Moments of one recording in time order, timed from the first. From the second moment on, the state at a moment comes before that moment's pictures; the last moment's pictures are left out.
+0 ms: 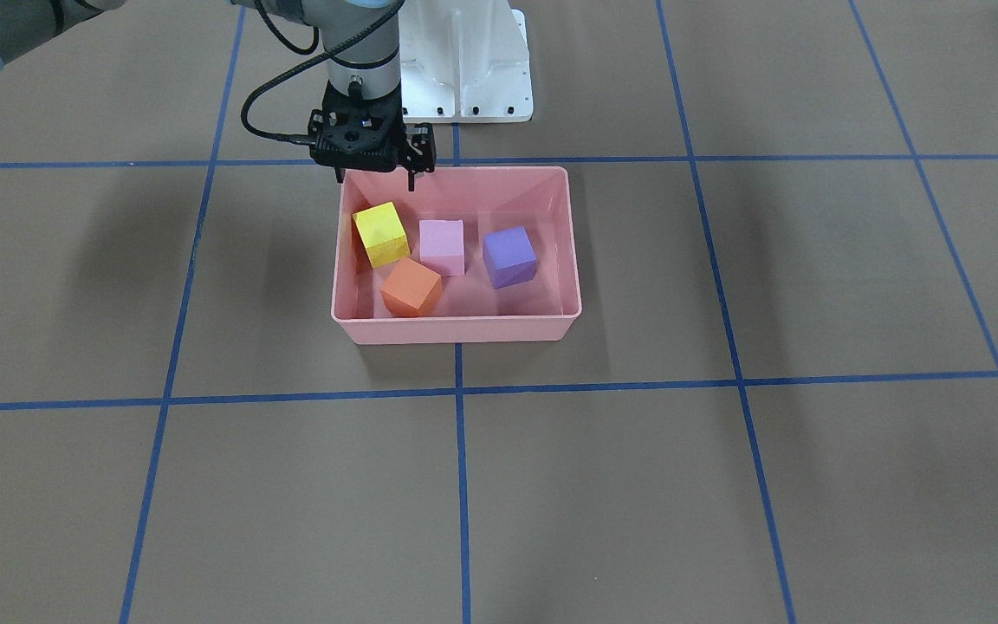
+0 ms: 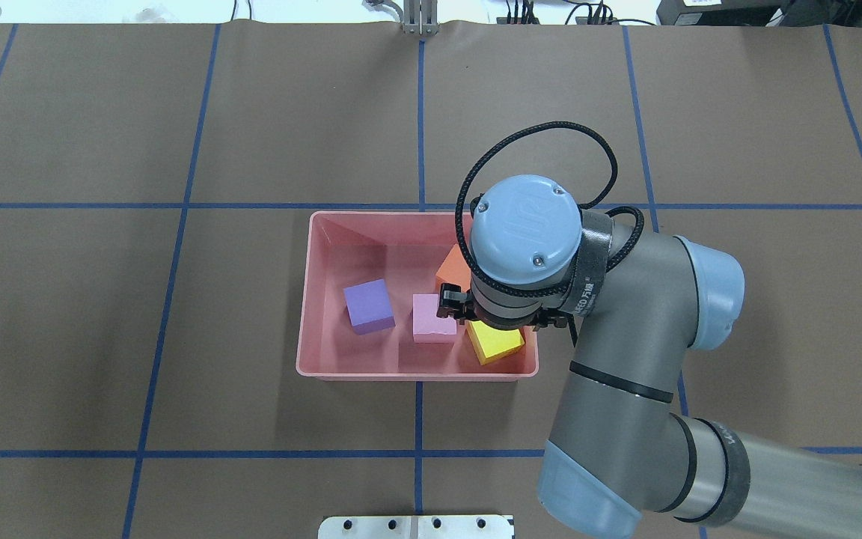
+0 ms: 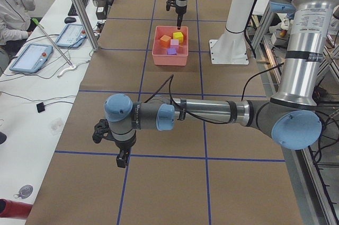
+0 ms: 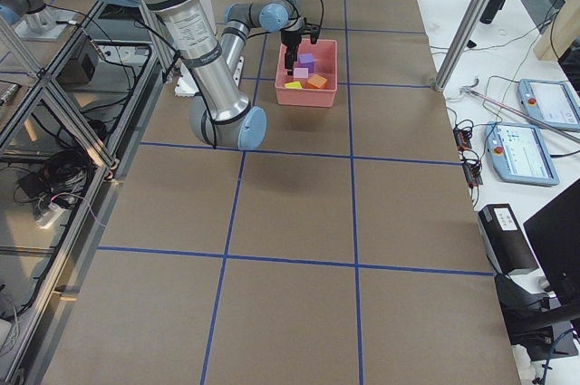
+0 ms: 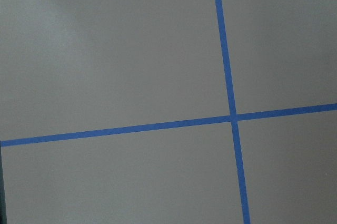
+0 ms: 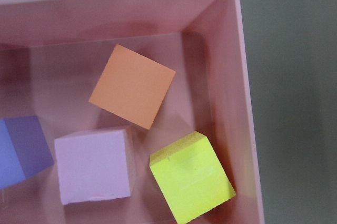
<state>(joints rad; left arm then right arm) -1.64 -1.69 -1.50 -1.57 -2.28 0.14 0.47 -0.91 1.95 -1.94 1.82 1.31</state>
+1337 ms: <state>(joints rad) -1.62 -1.64 -1.55 -1.57 -2.36 0.03 1.31 -1.19 1.72 -1.94 2.28 0.11</state>
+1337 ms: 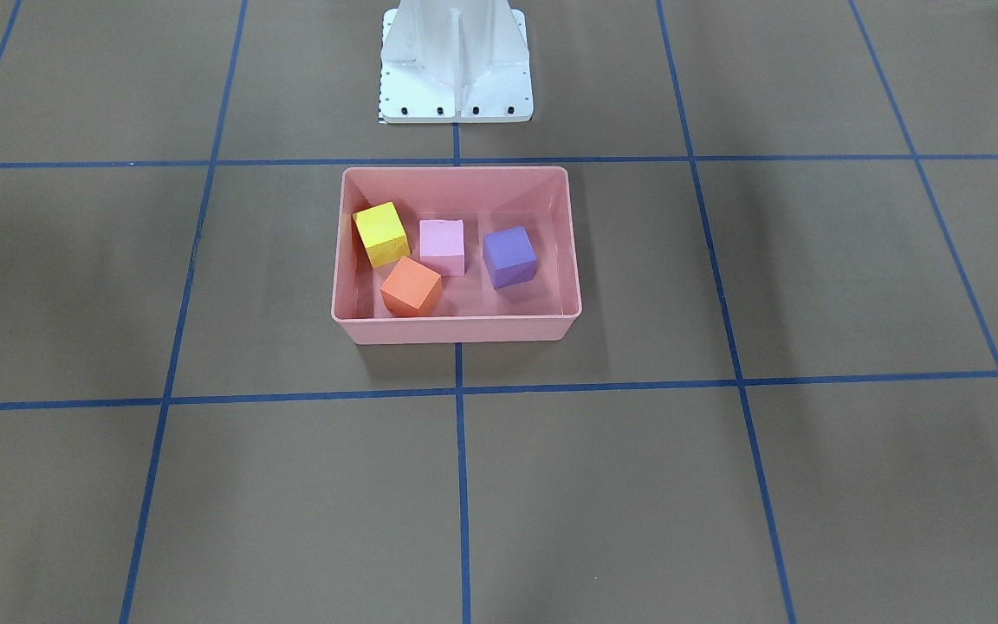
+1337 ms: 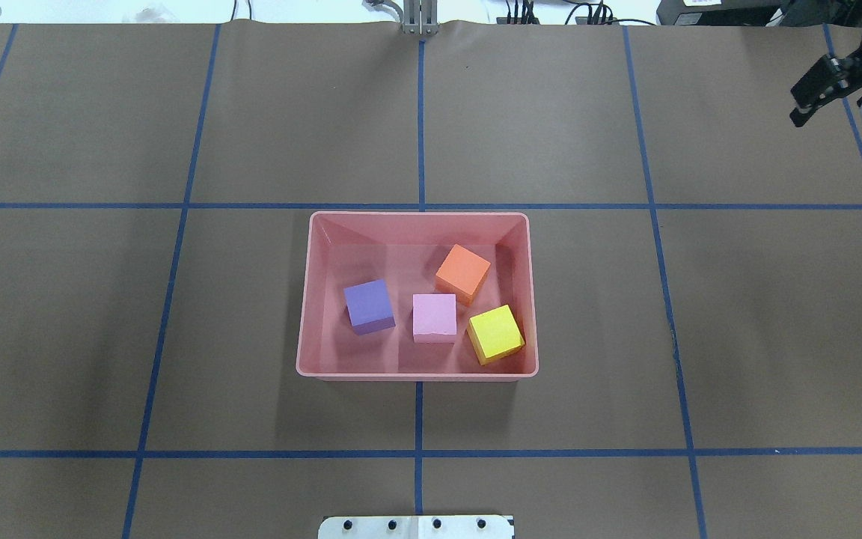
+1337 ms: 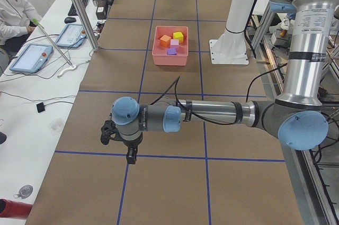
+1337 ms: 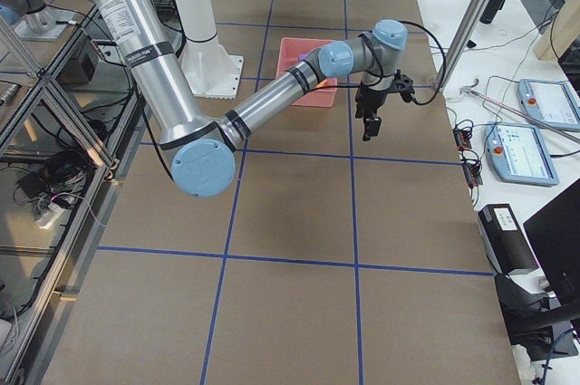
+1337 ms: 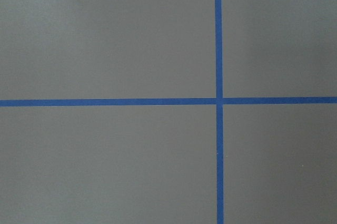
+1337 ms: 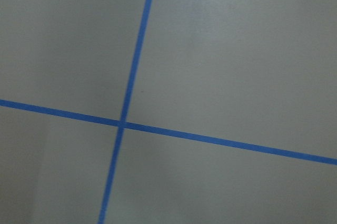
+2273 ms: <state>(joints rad) -1.61 -1.63 -1.58 -1.58 -2.36 0.08 1.53 -1.57 1.66 -1.65 2.30 -0.08</state>
